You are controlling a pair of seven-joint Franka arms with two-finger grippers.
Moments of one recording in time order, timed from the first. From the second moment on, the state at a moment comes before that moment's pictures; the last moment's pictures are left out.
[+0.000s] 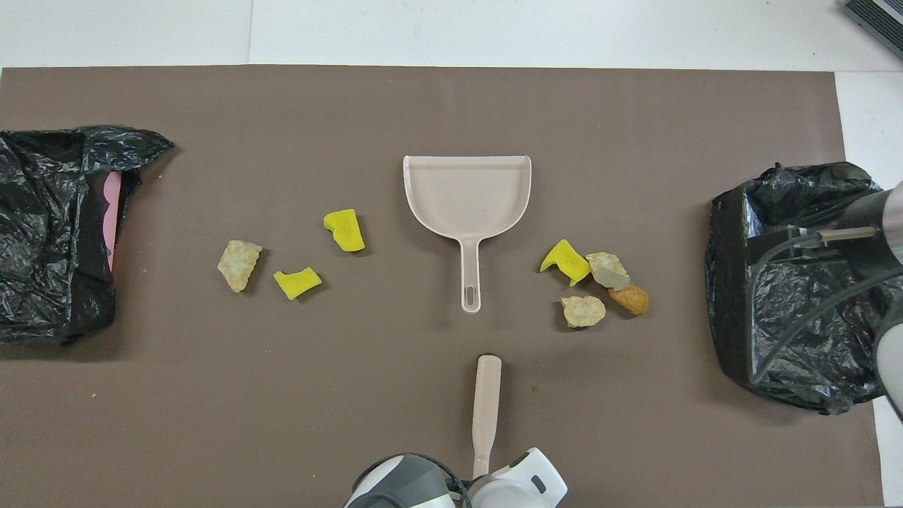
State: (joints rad) left arm -1.18 0.05 0.00 -2.22 -0.11 2.14 -0.90; right arm 0.15 -0.08 -0.08 -1.70 -0.03 1.64 0.05
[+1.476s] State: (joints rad) left arm -1.16 0.04 0.00 -2.23 -0.11 2.11 -0.86; right arm 0.21 0.04 -0.08 -1.69 -0.02 1.69 0.21
